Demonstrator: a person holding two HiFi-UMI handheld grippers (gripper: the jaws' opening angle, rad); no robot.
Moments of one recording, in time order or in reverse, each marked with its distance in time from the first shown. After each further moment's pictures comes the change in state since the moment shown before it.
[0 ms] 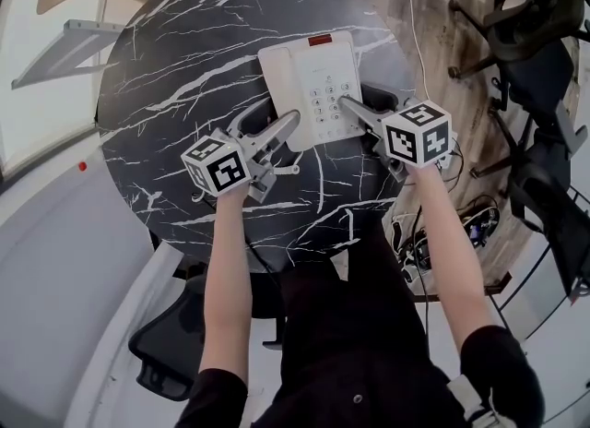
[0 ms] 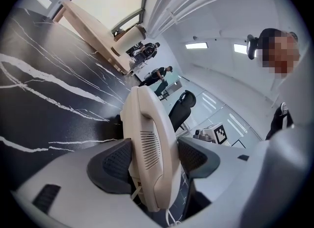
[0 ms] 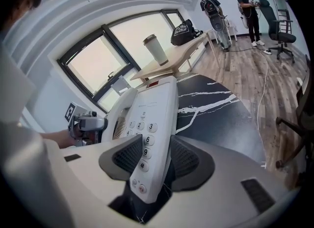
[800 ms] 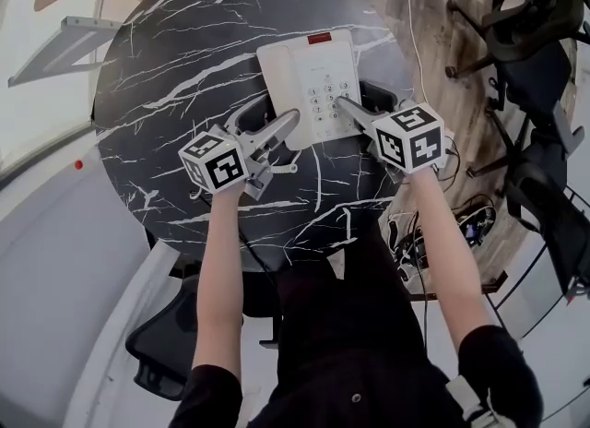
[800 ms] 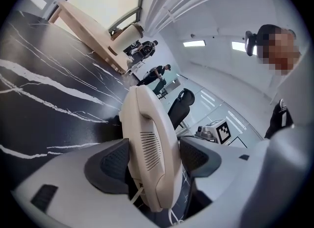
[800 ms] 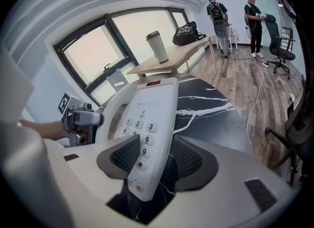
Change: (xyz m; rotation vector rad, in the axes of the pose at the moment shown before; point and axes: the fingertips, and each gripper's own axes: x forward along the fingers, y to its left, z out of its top) left arm 0.002 0.000 0.000 0.026 0.018 -0.010; right arm -0.002 -0.001 0.000 -0.087 0.036 -0.113
